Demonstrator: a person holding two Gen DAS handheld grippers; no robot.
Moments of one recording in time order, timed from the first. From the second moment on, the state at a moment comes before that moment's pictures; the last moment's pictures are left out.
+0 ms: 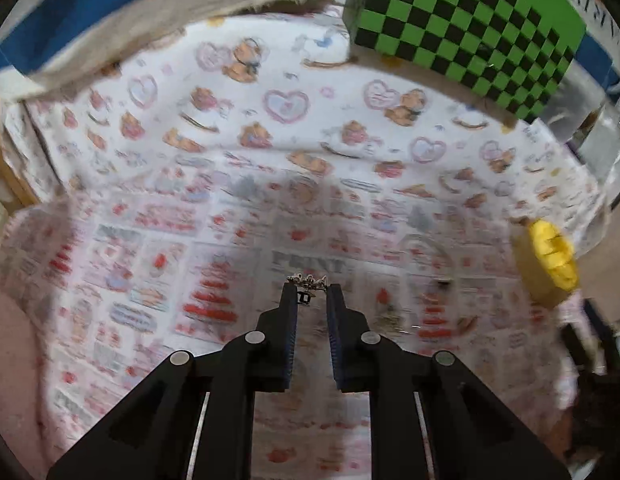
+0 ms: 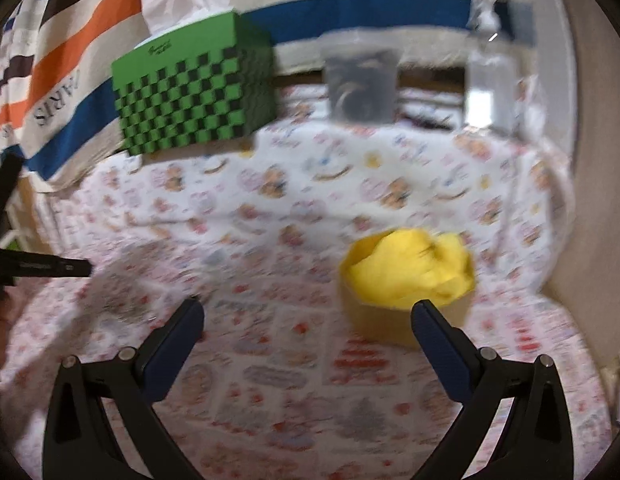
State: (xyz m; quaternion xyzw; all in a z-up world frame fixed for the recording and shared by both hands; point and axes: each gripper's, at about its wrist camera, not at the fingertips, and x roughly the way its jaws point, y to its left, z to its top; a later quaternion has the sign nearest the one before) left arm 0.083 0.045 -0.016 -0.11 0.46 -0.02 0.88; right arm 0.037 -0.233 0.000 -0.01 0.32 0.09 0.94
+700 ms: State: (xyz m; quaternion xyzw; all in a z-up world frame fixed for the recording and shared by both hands) left arm 0.086 0.059 -0.035 -0.10 0.44 0.05 0.89; right arm 0.085 -0.132 -0.041 -0.09 0.46 0.17 0.87
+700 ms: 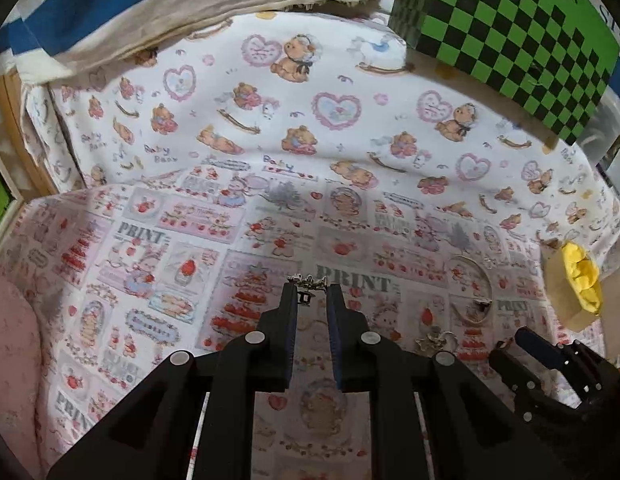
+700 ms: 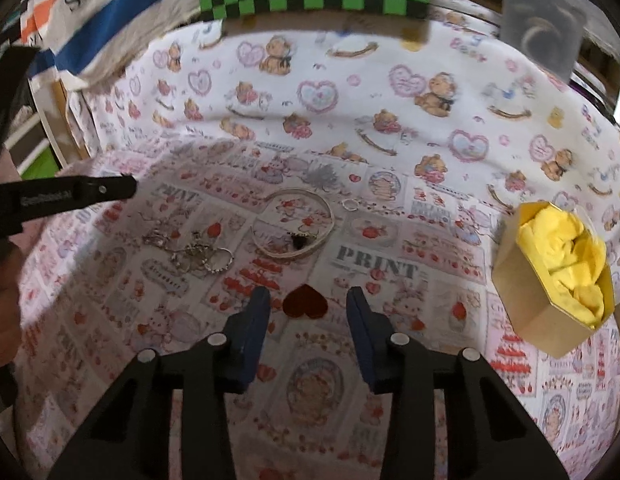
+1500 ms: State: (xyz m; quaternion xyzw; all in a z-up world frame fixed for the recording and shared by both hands) left arm 0.076 0.060 -0.027 -0.09 0.40 0.05 0.91; right arm 0.073 -0.165 -0.028 -0.02 0.41 0.18 0.89
